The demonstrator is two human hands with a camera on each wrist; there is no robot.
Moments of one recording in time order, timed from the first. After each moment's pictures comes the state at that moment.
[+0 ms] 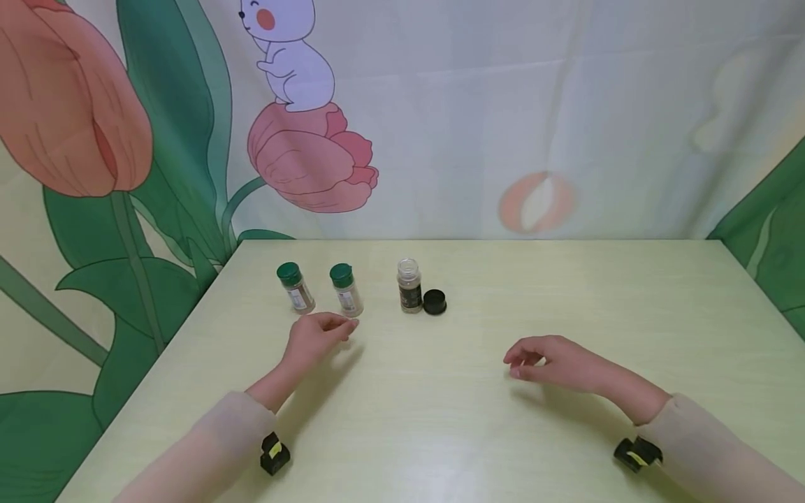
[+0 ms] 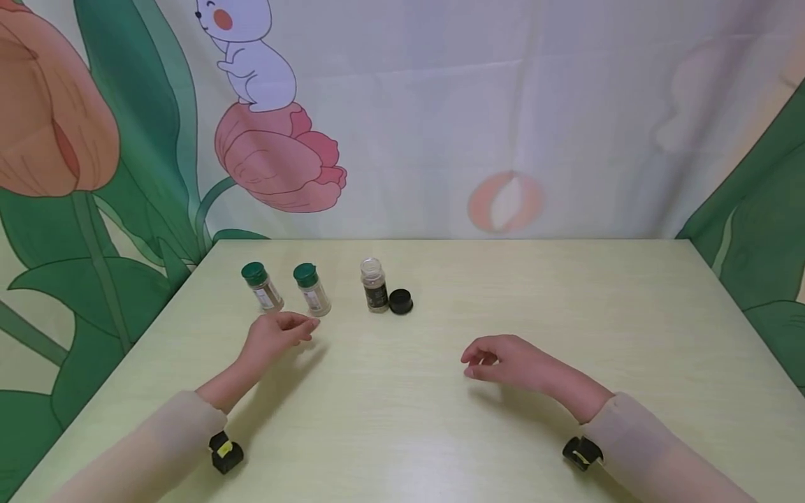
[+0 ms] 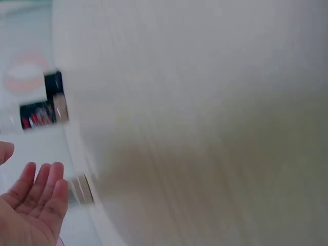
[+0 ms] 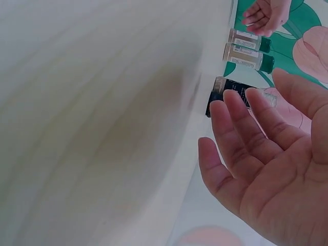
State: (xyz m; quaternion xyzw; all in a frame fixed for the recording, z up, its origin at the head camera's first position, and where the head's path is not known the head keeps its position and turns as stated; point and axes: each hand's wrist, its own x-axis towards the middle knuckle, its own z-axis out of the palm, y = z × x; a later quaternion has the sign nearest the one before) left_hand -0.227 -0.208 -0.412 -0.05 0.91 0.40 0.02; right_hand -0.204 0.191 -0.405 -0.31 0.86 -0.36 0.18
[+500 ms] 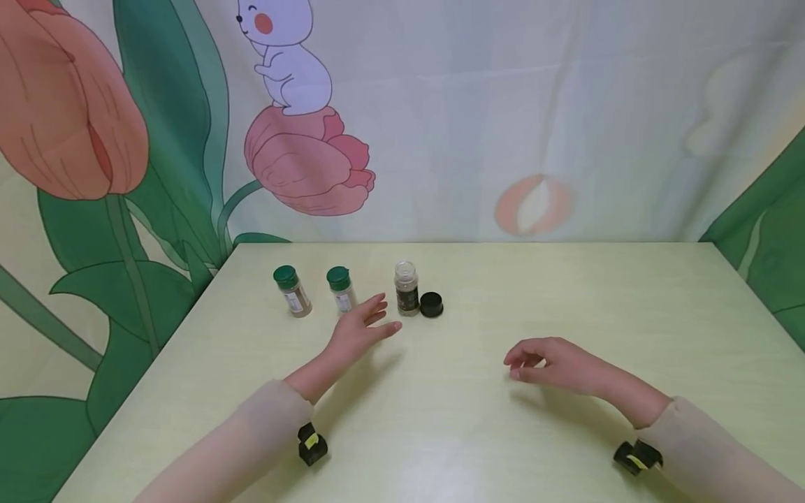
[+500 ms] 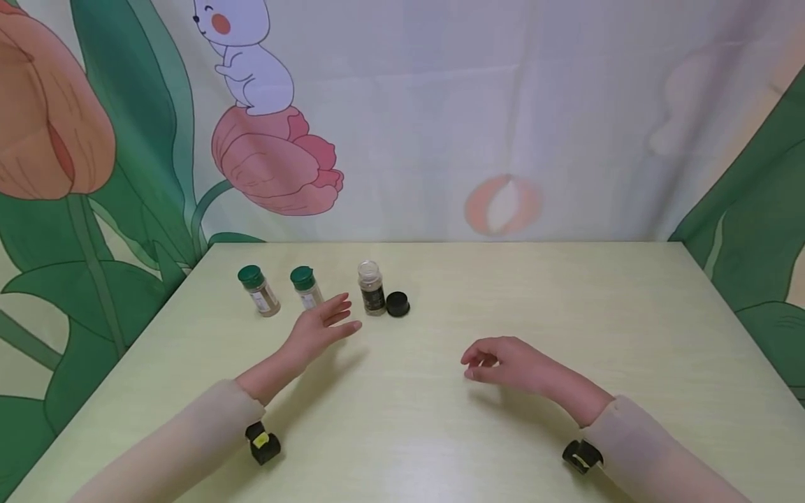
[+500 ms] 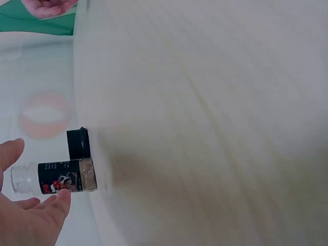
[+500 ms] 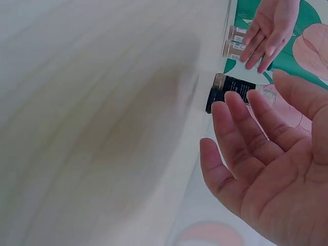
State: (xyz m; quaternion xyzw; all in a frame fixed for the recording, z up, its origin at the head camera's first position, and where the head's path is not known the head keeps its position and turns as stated) left_hand -0.240 -0.150 -0.410 0.03 0.86 0.50 0.08; right_hand -0.203 0.196 -0.405 -0.30 0.87 -0.36 0.17
